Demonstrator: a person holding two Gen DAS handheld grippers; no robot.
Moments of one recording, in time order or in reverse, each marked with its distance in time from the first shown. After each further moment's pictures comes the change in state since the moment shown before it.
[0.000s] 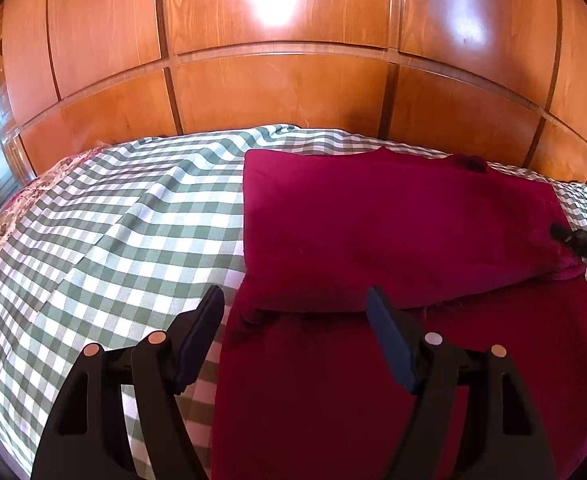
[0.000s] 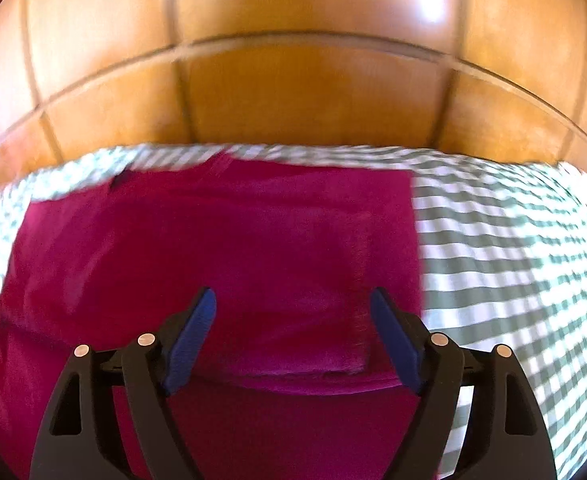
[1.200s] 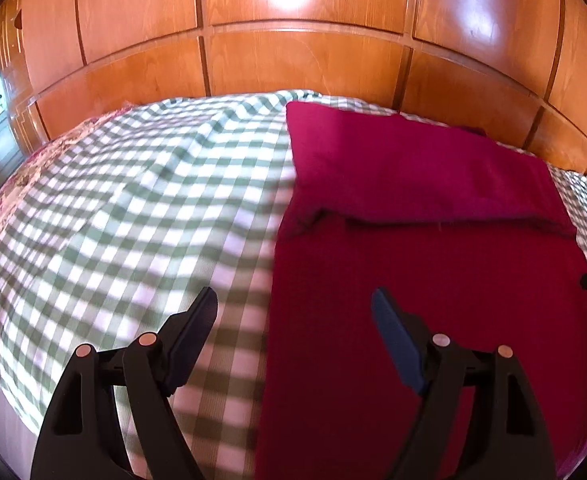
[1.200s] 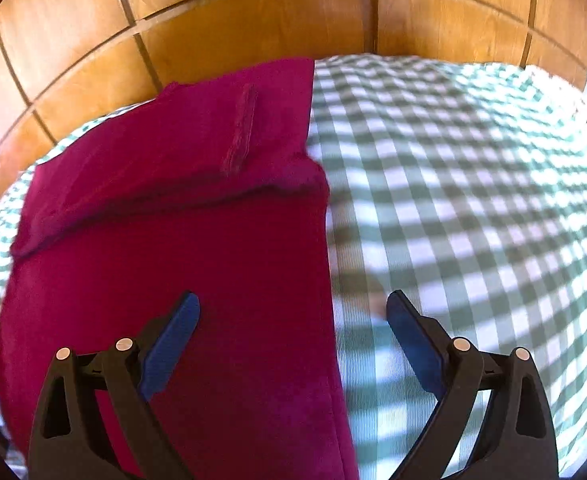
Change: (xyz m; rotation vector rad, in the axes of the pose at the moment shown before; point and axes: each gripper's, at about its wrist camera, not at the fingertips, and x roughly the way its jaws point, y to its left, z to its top) left arm -0.043 0.039 -0.055 -0.037 0.083 0.005; right arm -0.054 -0.070 -0.089 0.107 0.192 0.059
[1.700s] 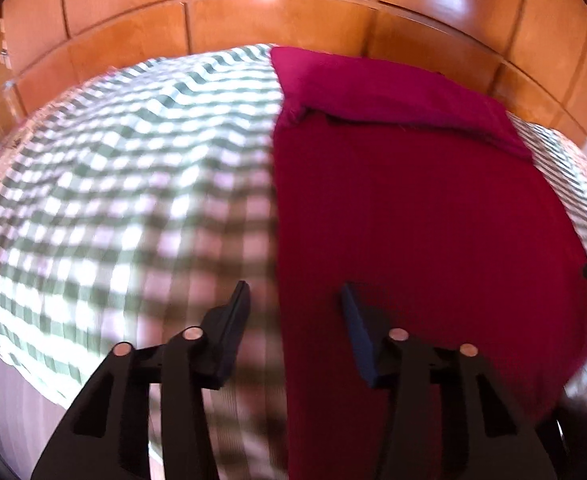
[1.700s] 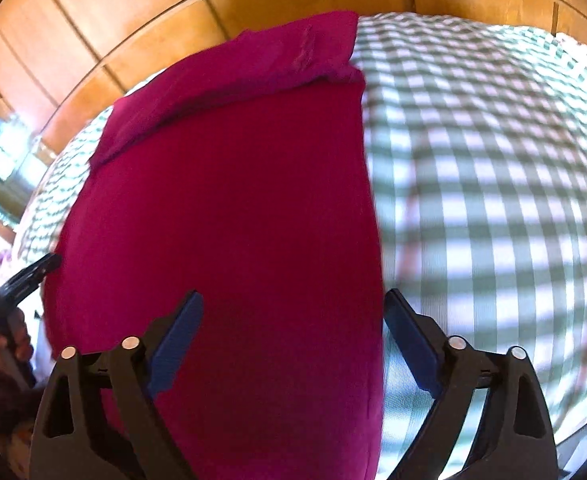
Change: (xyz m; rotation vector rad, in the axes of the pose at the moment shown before) left arm -0.047 0.022 -0.074 0.073 0.126 -0.154; right arm -0.063 -0.006 -0.090 -0.071 0.133 0.220
